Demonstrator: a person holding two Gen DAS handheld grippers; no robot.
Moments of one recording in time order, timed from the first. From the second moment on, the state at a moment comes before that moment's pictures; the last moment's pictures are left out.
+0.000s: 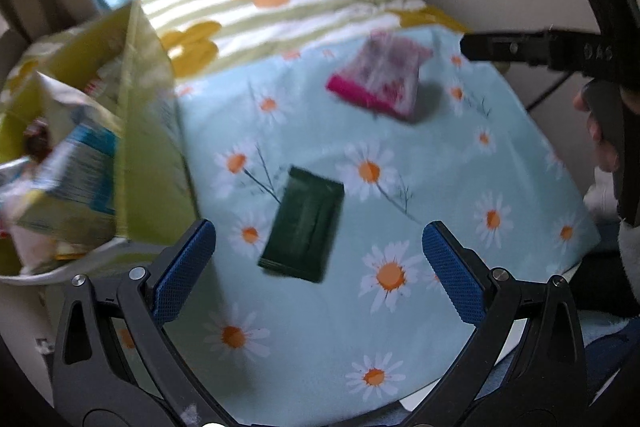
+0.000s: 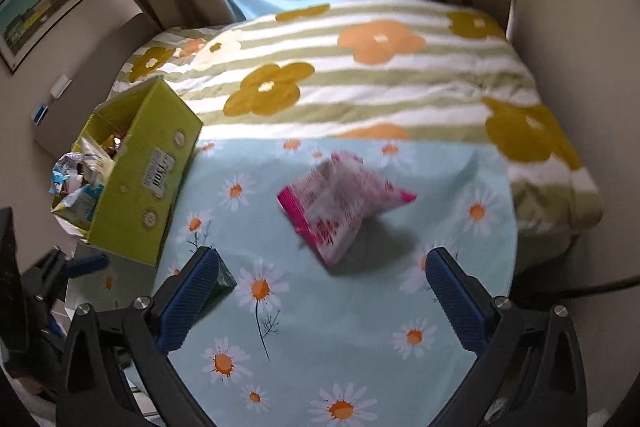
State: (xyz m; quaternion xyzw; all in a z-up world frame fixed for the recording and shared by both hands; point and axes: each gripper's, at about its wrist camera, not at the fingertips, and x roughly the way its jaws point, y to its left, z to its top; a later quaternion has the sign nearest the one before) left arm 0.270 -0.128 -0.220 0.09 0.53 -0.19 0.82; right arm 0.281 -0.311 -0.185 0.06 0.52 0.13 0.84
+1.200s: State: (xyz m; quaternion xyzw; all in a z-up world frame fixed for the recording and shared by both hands) left arm 0.322 -0.137 -0.301 0.15 0.59 -0.25 0.75; right arm 0.333 -0.304 -0.267 0.14 0.55 0.05 0.82
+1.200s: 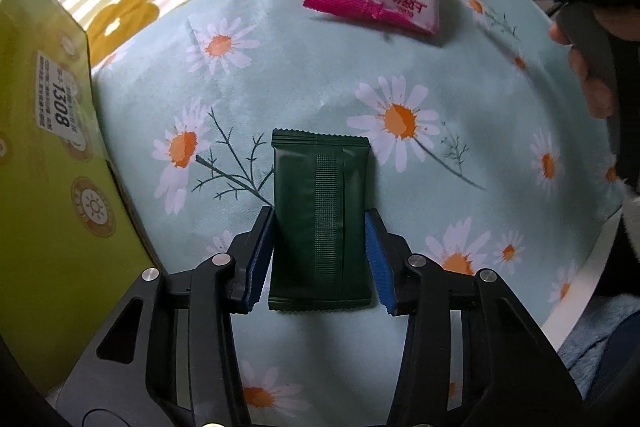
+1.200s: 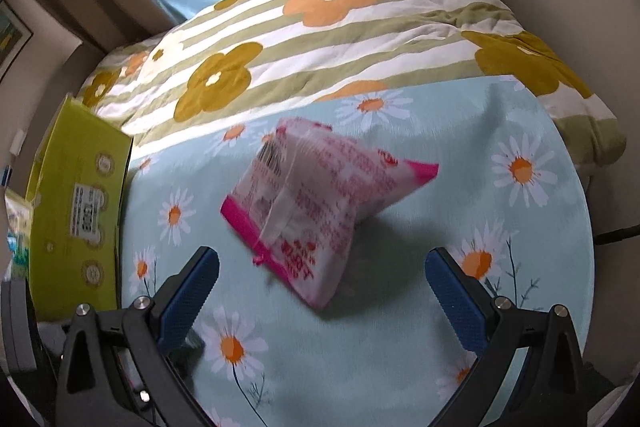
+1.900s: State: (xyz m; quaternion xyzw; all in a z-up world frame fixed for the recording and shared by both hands) left arm 0.320 -0.137 -0.284 0.09 0.59 -0.21 0.77; right arm 0.349 -0.295 -0.271 0.15 0.52 0.09 0.83
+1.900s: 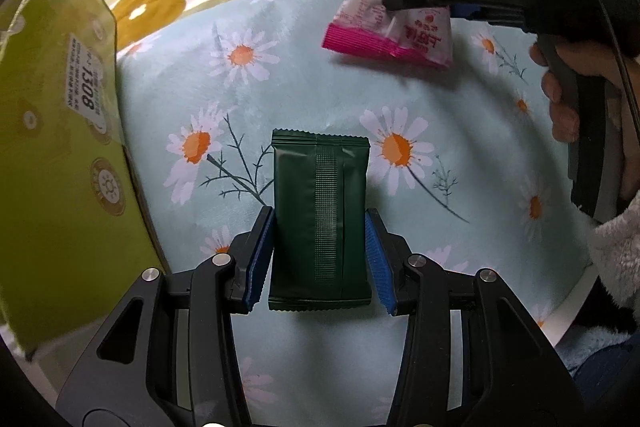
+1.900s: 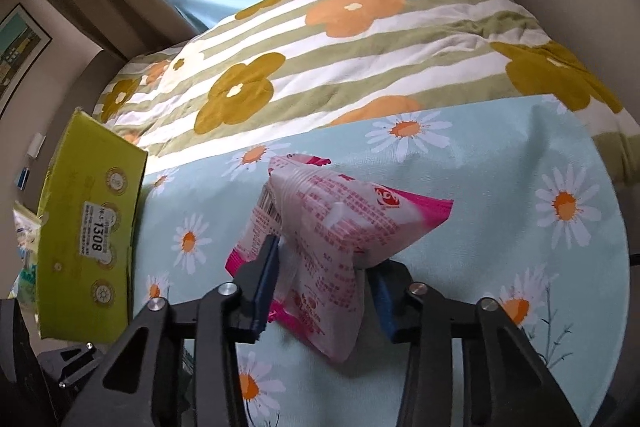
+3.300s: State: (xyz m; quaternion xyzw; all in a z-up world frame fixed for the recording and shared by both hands) left arm 0.413 0.174 -0.088 -0.05 0.47 -0.06 0.88; right arm 0.361 -0.052 -0.072 0.08 0.39 0.24 0.88
